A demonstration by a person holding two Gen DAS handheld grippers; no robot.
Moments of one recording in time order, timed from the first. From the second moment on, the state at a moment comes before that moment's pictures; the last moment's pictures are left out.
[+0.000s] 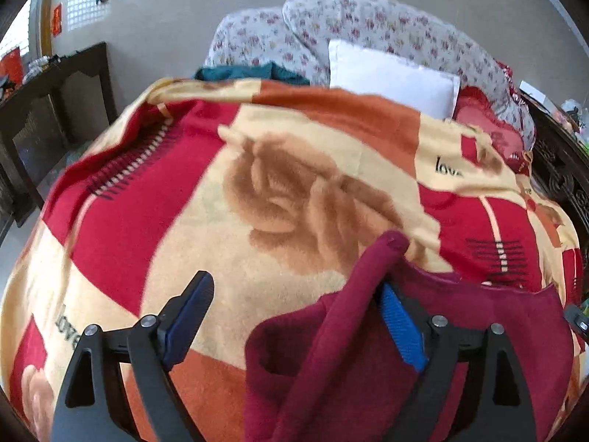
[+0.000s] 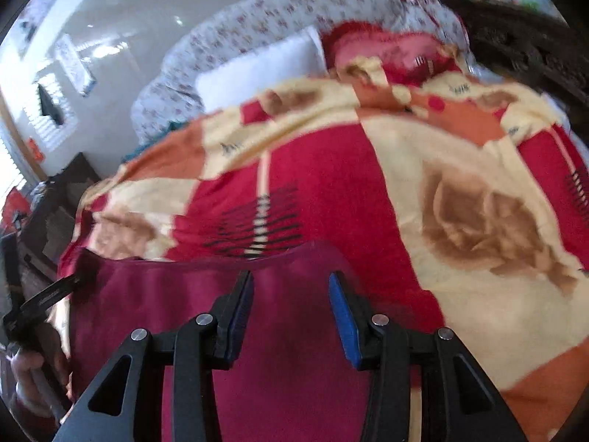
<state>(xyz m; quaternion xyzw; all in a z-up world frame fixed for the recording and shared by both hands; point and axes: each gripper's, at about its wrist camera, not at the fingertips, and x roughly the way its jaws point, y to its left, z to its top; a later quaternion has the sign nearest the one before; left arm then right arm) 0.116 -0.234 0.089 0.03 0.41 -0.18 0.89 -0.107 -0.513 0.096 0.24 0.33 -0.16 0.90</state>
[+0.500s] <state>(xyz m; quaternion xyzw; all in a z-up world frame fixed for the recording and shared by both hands) 0.141 -0.235 0.066 0.02 0.43 -0.15 0.89 -0.108 -0.491 0.077 0.17 0.37 -0.18 0.90</state>
